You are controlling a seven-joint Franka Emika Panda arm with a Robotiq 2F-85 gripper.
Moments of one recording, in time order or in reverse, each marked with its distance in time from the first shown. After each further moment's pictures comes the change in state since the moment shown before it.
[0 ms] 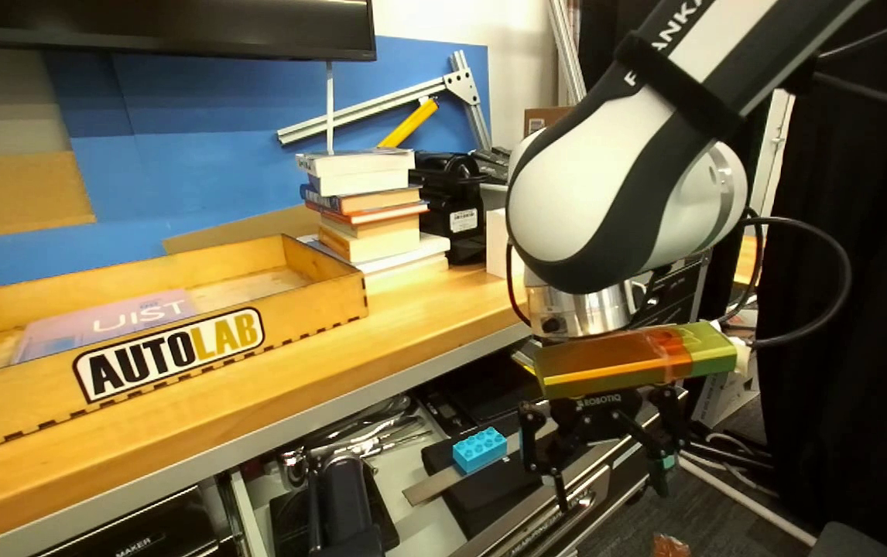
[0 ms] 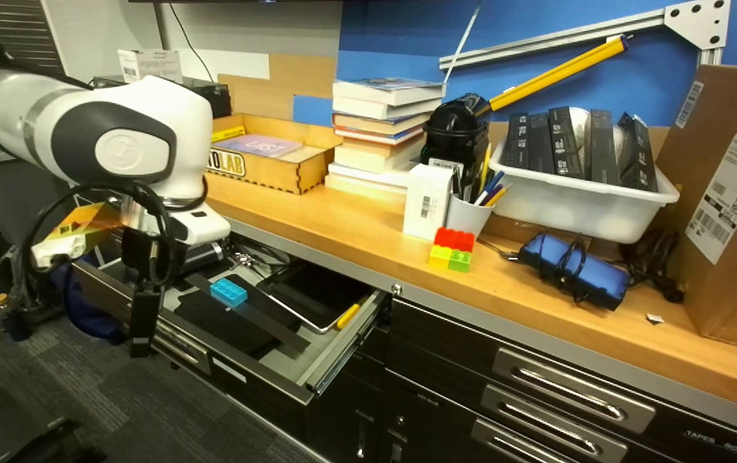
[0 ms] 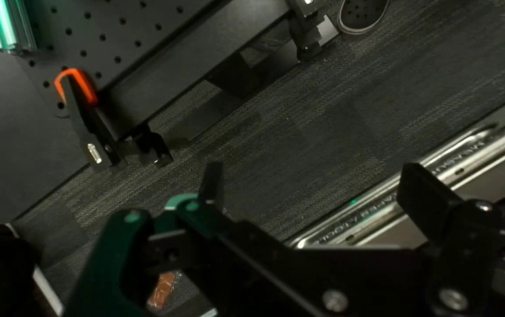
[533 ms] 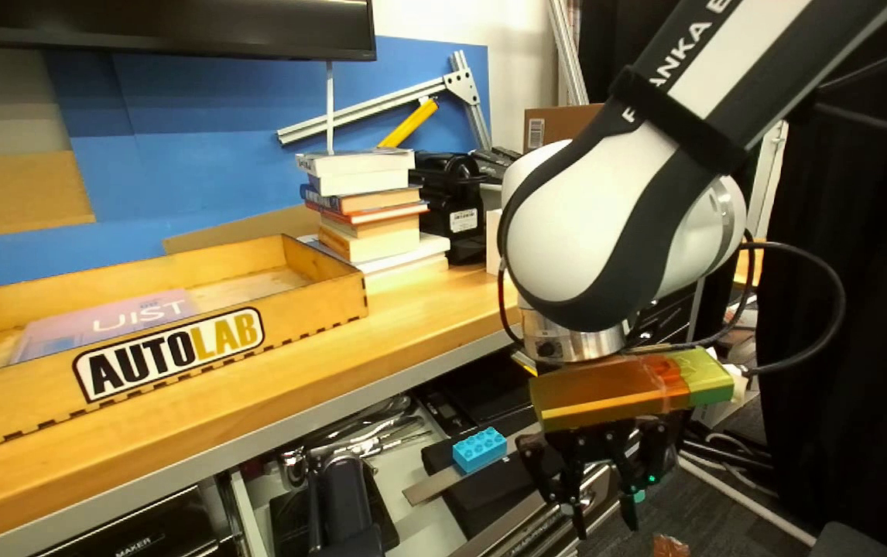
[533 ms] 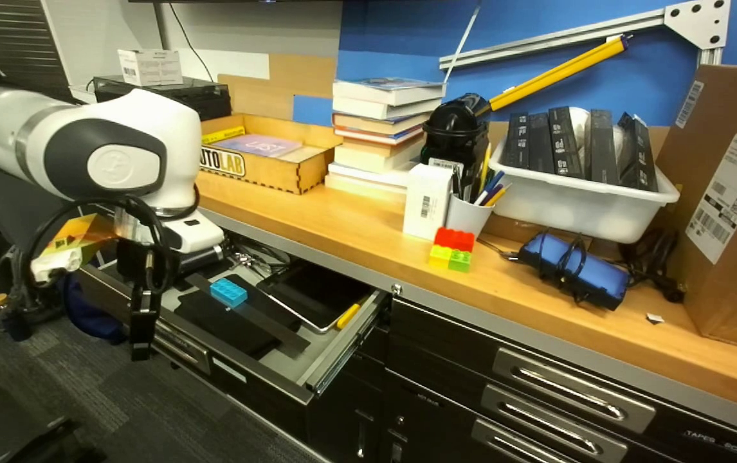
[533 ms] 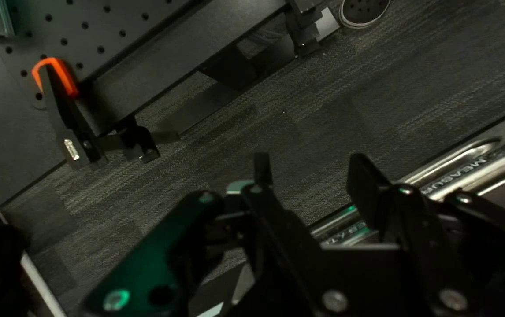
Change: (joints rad) arm -0.004 0.030 0.043 -0.024 -0.003 0.081 -0.002
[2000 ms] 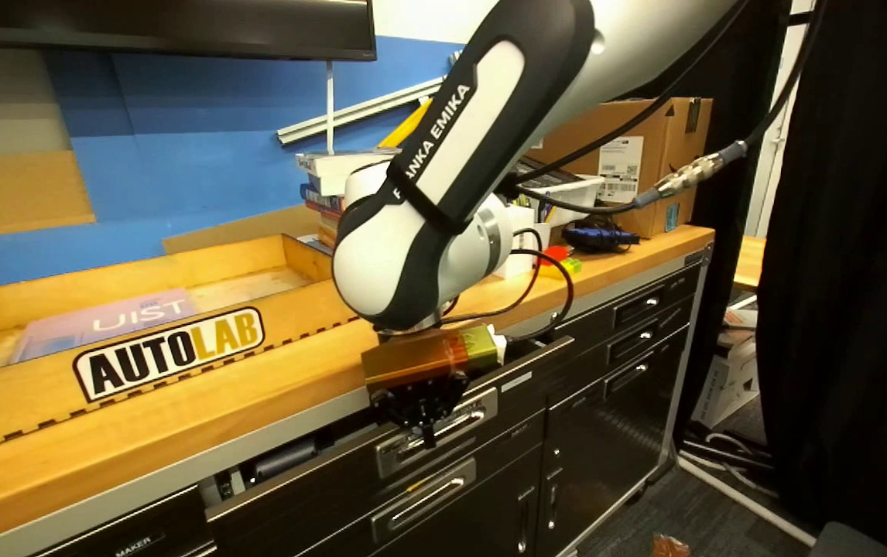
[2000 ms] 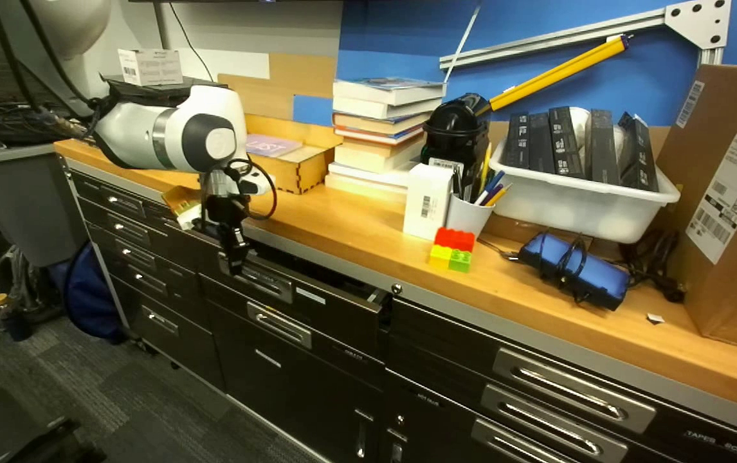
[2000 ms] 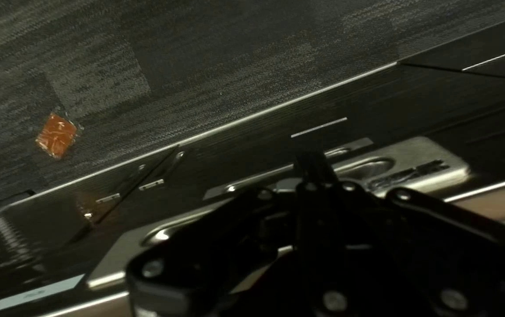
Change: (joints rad) arm 0.074 0.475 0.014 0.573 -0.207 0.110 0.033
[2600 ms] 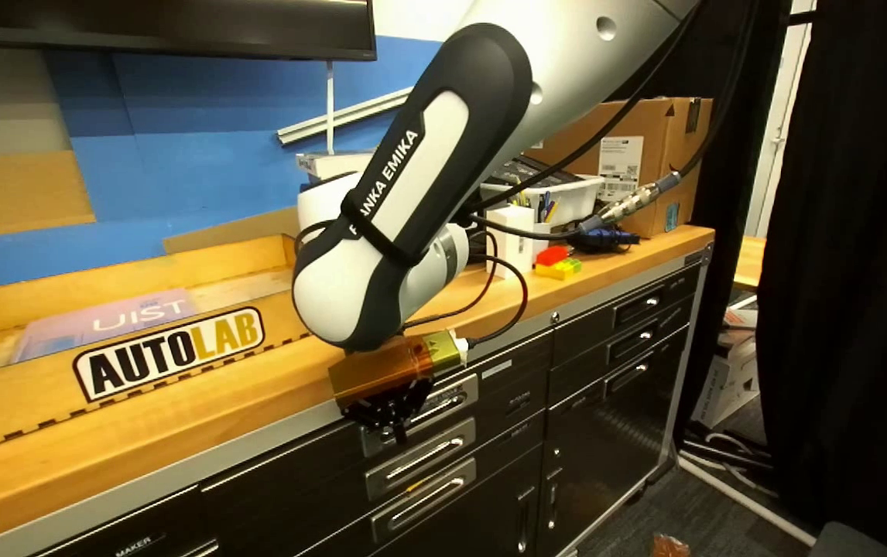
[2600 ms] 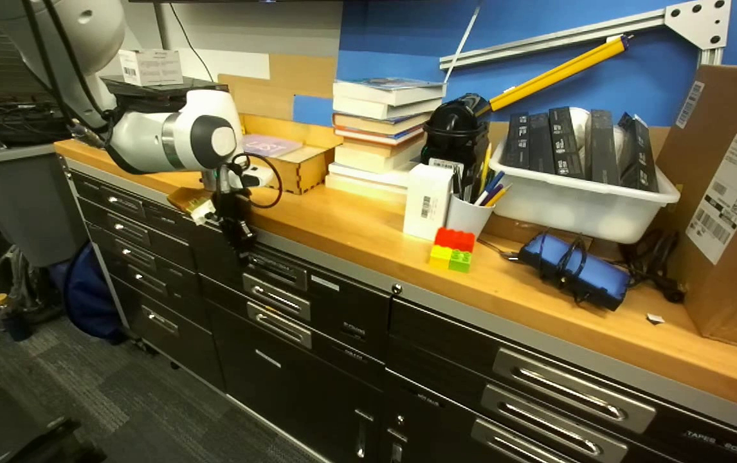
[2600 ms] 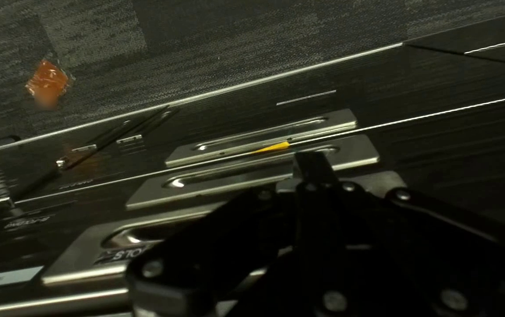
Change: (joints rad) arm 0.101 0.104 -0.058 0.134 -0.084 -0.002 -0.001
